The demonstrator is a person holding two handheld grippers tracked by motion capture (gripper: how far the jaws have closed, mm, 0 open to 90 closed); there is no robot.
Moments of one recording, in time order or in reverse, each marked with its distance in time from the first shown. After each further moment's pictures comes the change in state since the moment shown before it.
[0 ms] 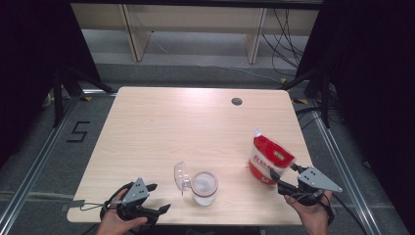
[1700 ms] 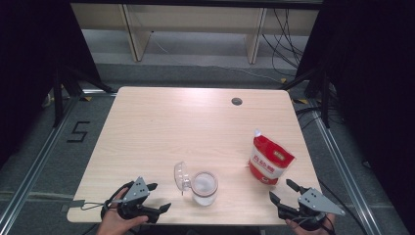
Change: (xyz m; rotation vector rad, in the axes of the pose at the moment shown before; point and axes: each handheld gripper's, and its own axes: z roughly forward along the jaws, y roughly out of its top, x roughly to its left) left arm 0.001 0.001 0.002 0.003 0.003 -0.014; right arm 0.028 -0.025 -0.034 0.075 0.030 0.005
